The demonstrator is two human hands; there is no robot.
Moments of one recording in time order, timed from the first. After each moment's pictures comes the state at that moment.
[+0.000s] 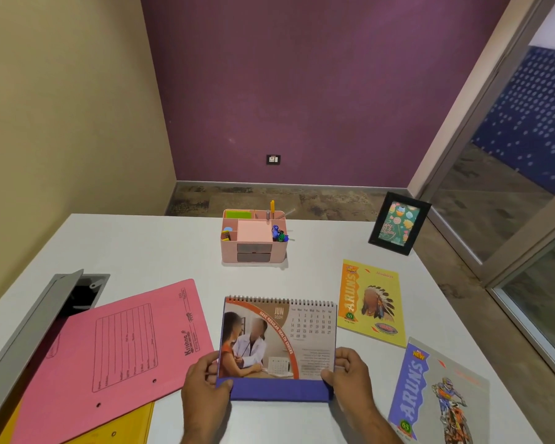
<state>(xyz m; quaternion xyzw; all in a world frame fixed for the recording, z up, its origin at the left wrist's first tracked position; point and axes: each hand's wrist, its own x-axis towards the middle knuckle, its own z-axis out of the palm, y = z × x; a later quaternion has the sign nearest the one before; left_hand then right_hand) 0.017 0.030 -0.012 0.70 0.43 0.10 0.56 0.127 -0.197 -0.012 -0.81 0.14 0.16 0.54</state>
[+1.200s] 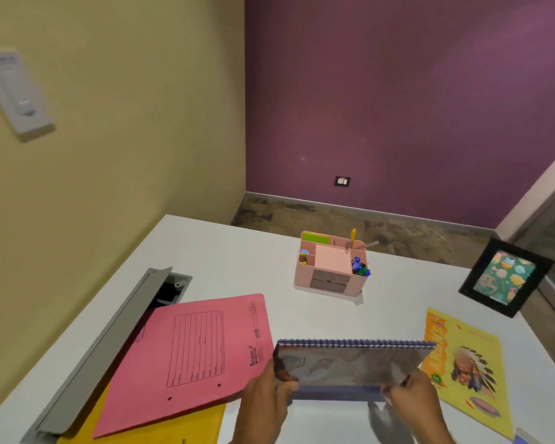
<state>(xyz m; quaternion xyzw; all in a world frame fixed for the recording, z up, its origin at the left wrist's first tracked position) 0.021 0.077 0.030 0.81 0.31 0.08 0.49 0.167 -0.118 0.065 -0.91 0.02 0.17 0.37</state>
